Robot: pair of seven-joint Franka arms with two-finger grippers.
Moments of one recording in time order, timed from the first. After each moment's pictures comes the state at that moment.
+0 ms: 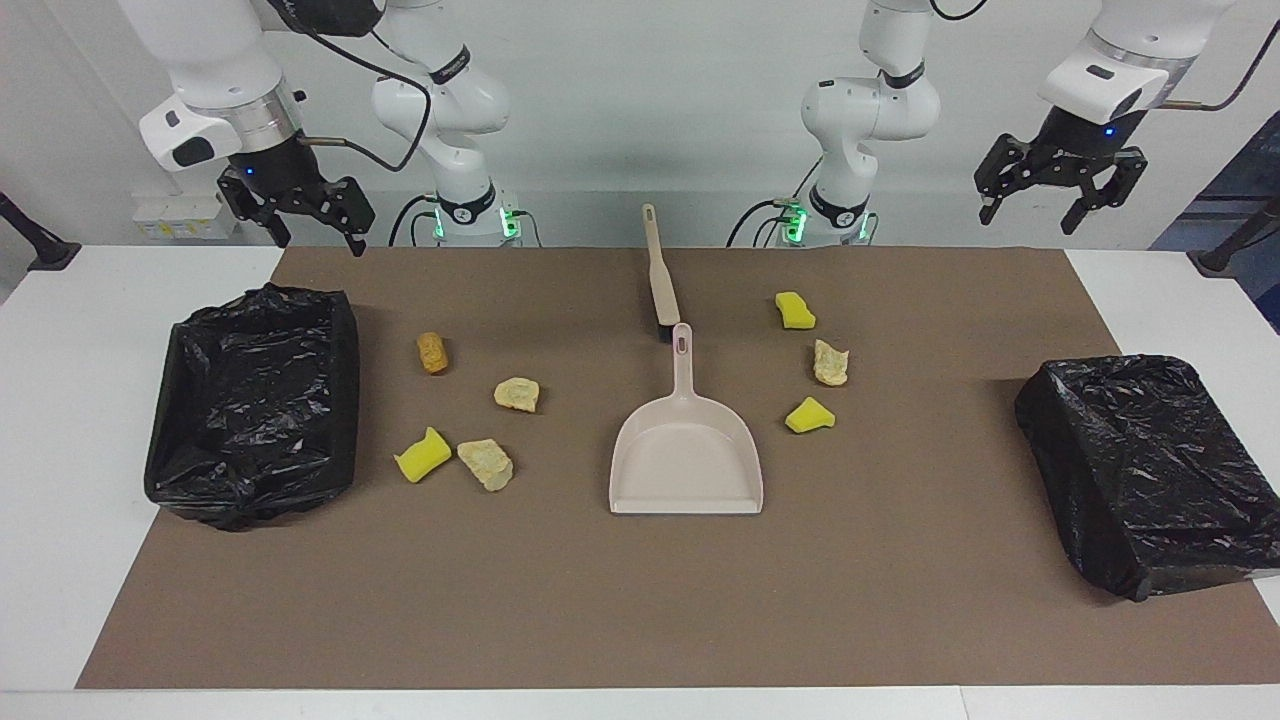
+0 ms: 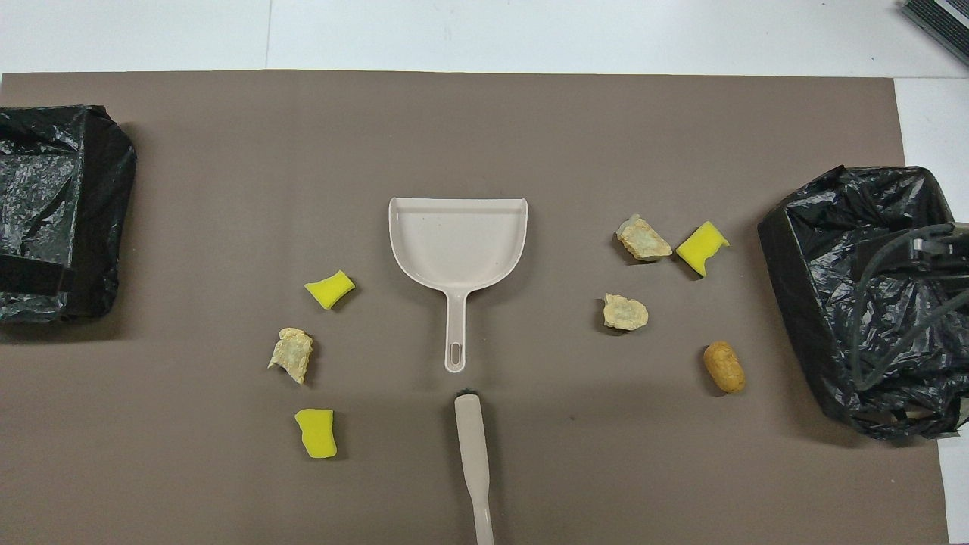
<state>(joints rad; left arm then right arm) -0.12 -0.10 0.05 -1.54 0.00 1.49 0.17 -0.04 -0.05 0.02 -1.58 -0.02 1.50 0.12</state>
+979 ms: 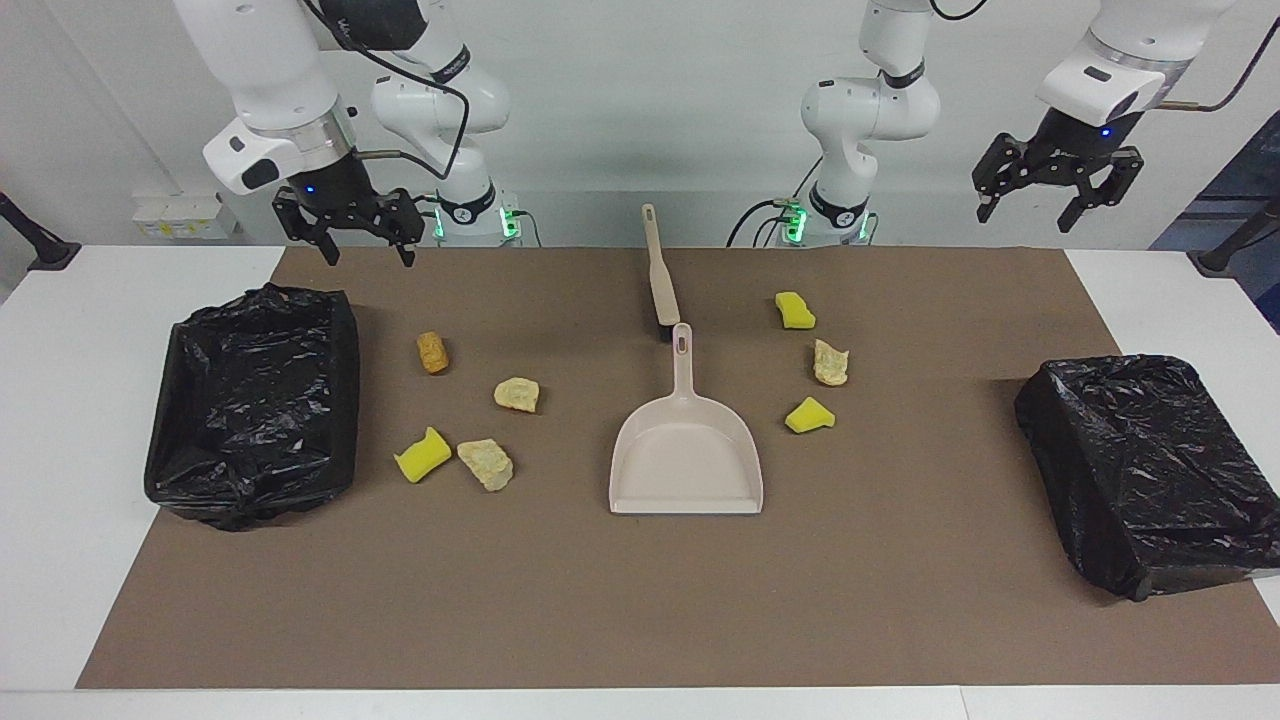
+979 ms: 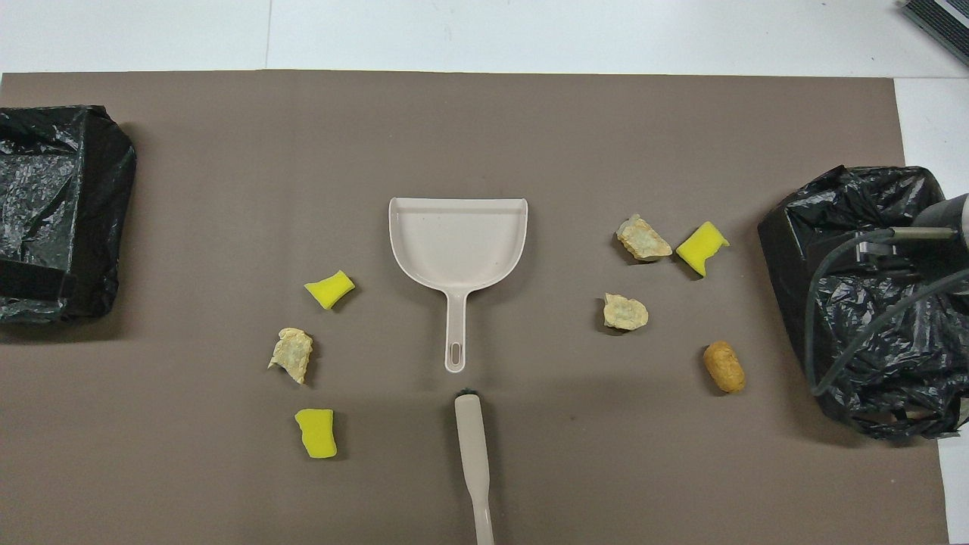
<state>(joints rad) -0.12 -0.10 0.05 -1.54 0.00 1.47 0.17 0.05 -0.03 0.05 -1.64 0.02 1.58 0.11</state>
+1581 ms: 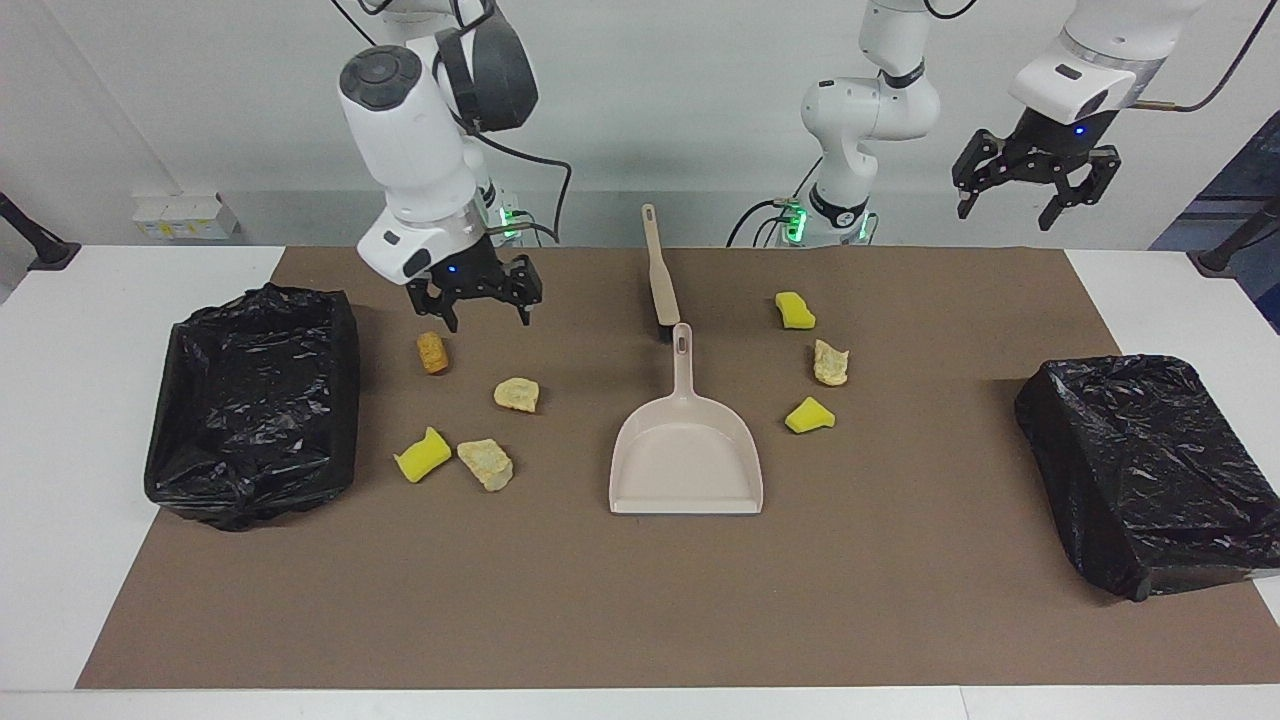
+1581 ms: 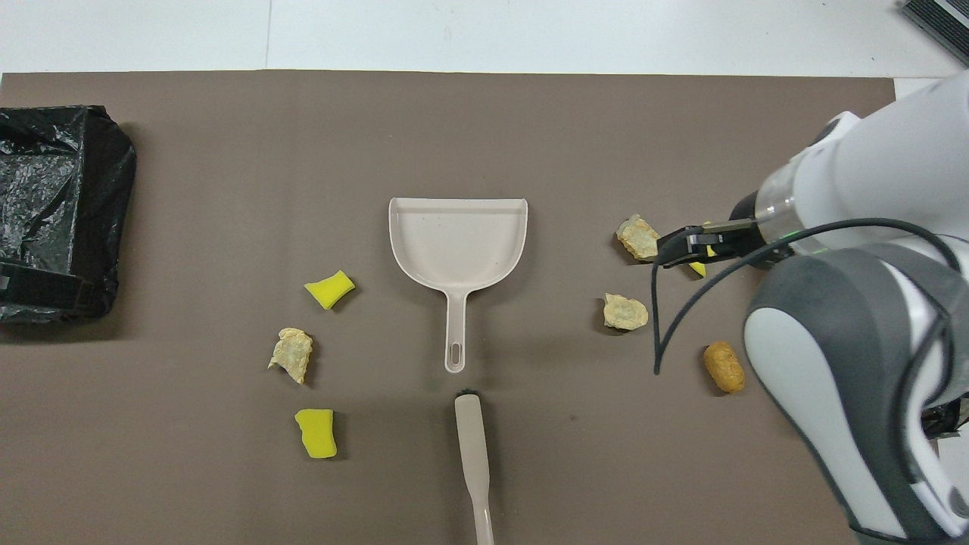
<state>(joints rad) -0.13 -0.10 -0.01 -1.54 0.00 1.45 0.16 0.26 0.14 0.05 -1.65 0.08 1.82 0.26</state>
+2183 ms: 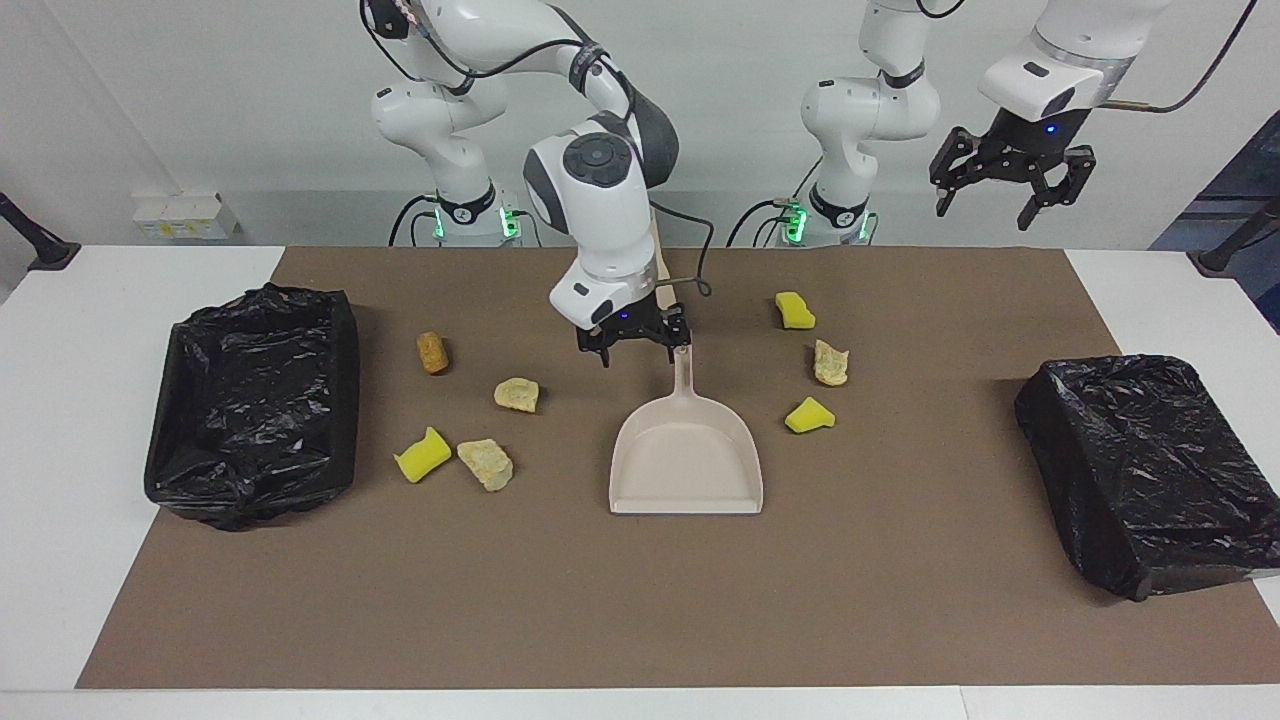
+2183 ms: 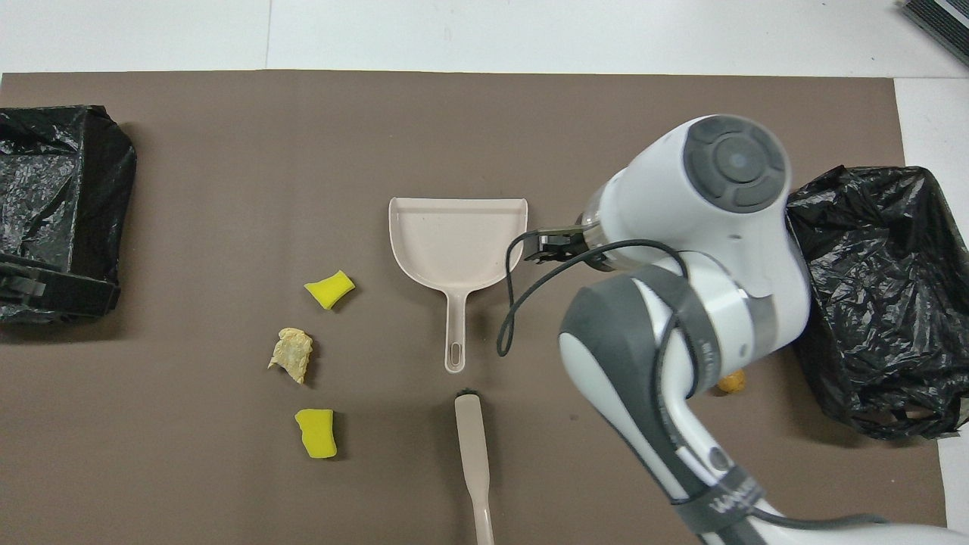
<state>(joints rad) -0.13 -0.10 -0.04 -1.54 0.00 1.45 0.16 0.53 0.32 0.05 -1.65 0.09 2.05 0.62</state>
